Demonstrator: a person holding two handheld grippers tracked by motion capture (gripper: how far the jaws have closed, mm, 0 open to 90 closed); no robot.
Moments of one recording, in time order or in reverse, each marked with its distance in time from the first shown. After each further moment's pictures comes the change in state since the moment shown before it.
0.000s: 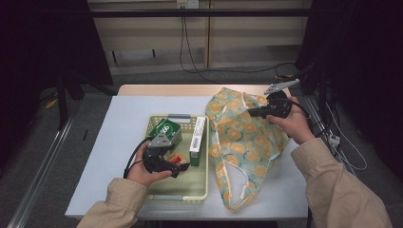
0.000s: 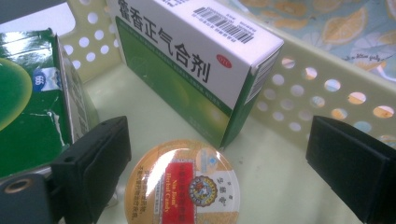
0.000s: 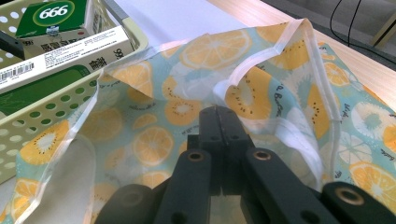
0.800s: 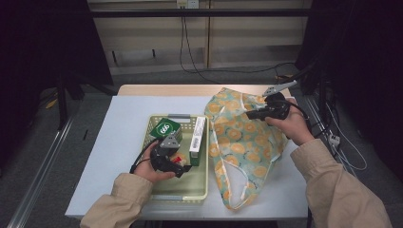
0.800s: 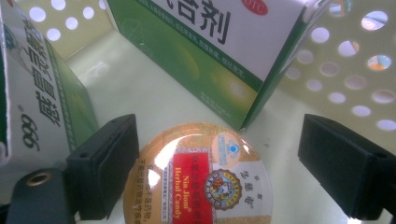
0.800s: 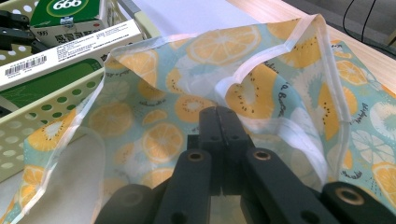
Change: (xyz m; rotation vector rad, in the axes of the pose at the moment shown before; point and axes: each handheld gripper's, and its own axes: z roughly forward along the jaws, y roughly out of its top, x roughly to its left) left arm 0.005 -0.003 0.028 0.118 0.009 0.076; right arm 0.004 -0.002 0.004 0.012 0.034 -0.013
